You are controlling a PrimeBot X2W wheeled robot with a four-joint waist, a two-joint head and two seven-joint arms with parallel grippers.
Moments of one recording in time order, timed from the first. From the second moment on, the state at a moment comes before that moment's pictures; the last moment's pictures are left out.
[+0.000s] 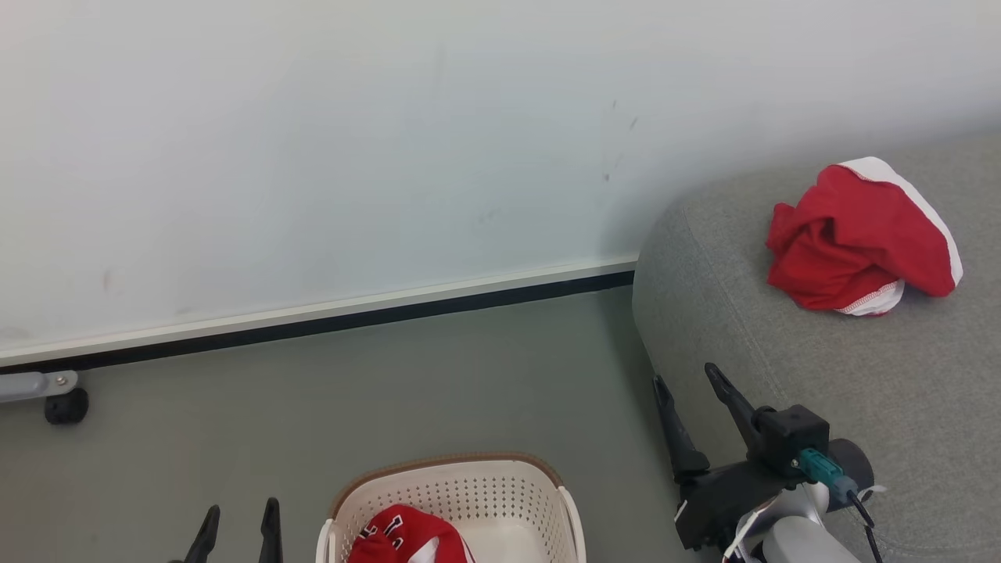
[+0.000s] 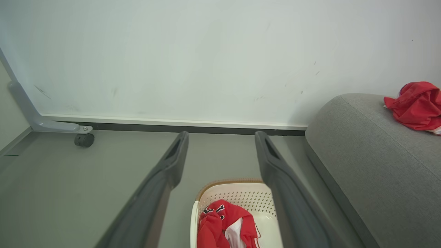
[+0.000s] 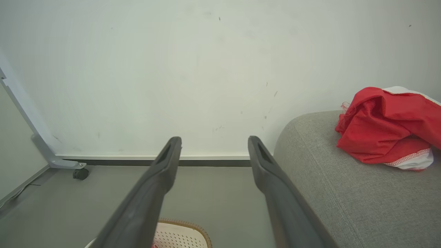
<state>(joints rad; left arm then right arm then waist) 0.08 0.25 -0.23 0.23 -0.55 0.10 -0.25 -0.33 -0.14 0.49 0.48 0.39 -0.06 -0.25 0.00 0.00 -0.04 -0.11</state>
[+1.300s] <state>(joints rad) 0.19 0.19 -0.11 0.04 -0.42 0.12 -0.25 -0.12 -0.17 0.42 0.18 0.35 -0.11 -0.25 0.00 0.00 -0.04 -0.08</state>
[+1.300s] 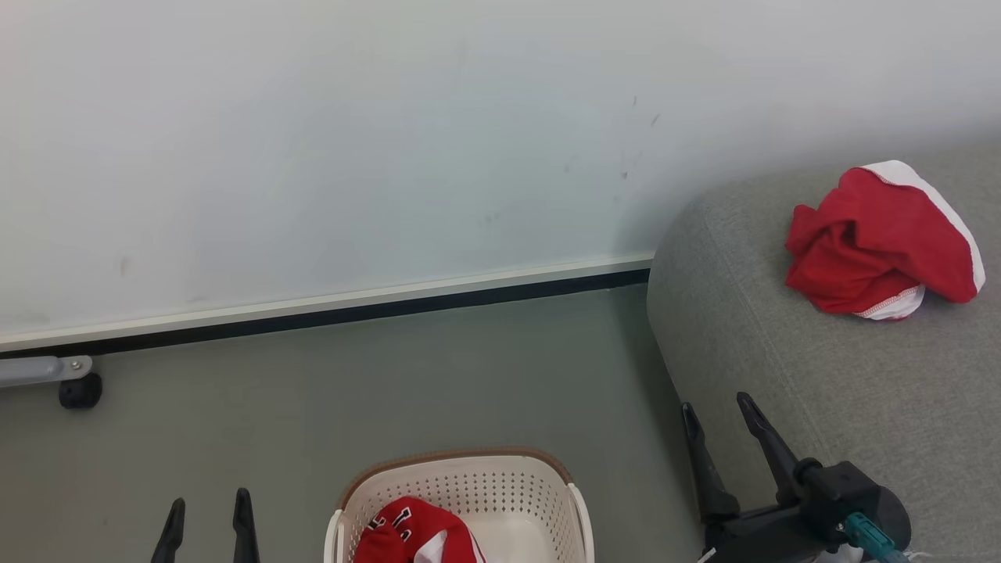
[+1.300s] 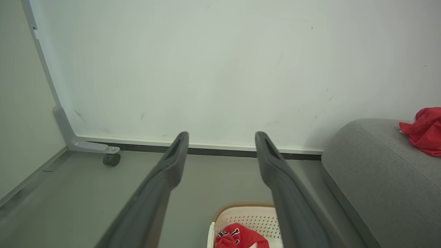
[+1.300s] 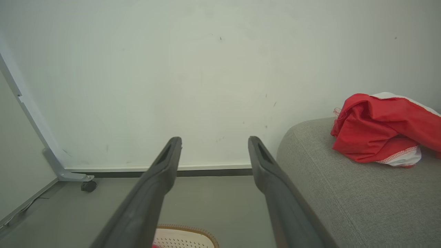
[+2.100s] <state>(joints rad) 0.06 0.20 -0.14 -0.03 -0.34 0.12 -0.22 -0.19 -0.18 0.36 0.11 0.34 -0.11 -0.25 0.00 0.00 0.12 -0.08</state>
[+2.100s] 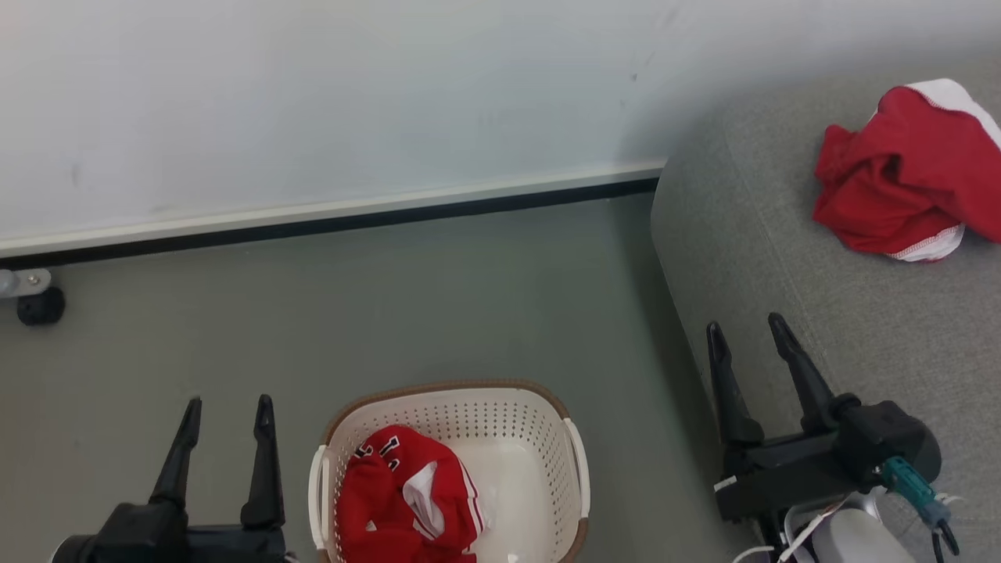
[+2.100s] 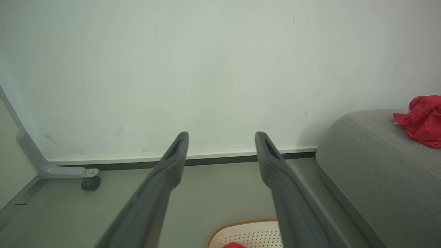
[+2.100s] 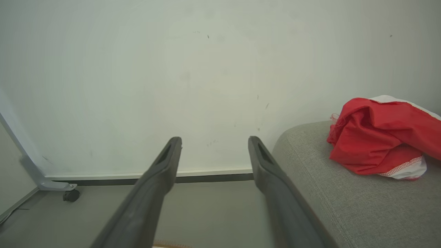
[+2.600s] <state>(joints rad) -0.16 0.21 -0.25 0.20 -0.28 0.06 -0.13 -0.35 -0.18 0.31 0.06 0.31 -0.11 -0.26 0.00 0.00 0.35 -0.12</state>
